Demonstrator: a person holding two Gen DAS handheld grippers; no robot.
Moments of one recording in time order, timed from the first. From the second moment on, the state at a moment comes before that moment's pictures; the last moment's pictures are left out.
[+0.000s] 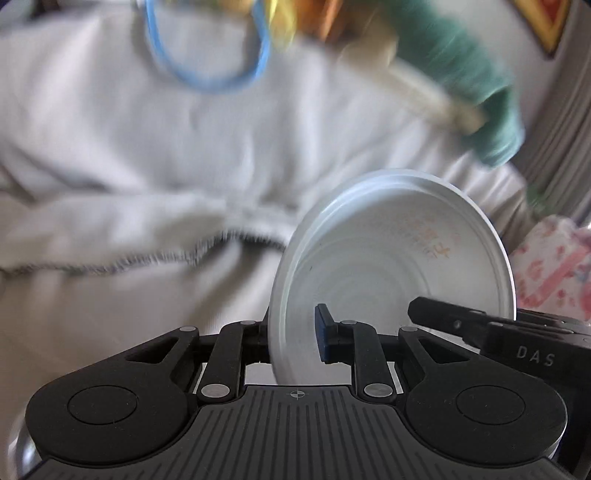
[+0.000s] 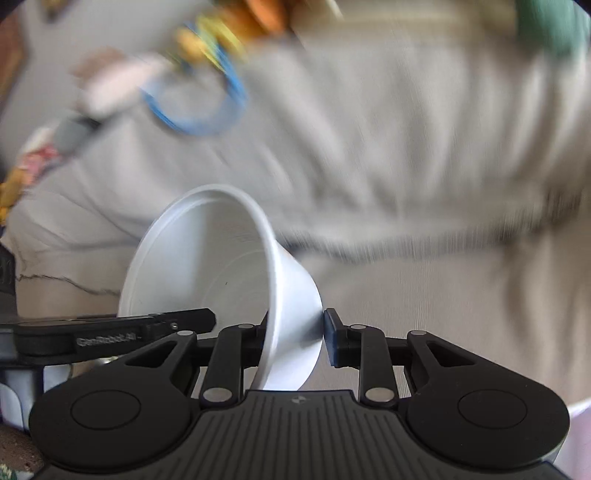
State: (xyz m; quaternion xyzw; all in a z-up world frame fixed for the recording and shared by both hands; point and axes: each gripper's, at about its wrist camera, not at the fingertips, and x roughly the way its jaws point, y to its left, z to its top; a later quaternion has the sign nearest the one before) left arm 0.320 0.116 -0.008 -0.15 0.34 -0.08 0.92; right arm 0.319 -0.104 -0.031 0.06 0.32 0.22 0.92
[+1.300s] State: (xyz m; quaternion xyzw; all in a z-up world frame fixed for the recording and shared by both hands) left arm 0.194 0.134 -0.040 -0.28 0.42 -0.05 0.86; right arm 0.202 -0.138 -0.094 0.11 0.43 0.15 0.88
